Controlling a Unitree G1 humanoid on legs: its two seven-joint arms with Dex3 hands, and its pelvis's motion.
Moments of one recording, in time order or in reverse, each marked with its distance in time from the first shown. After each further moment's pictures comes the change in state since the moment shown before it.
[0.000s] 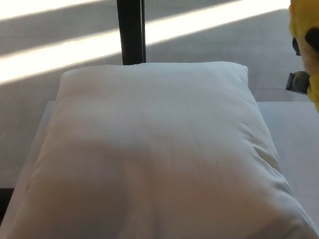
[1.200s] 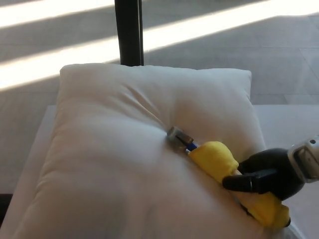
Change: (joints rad) left_arm -0.003 0.000 -0.001 0.002 0.001 -0.001 0.007; right_arm 0.259 0.166 0.689 -0.103 -0.086 -0.142 0.090
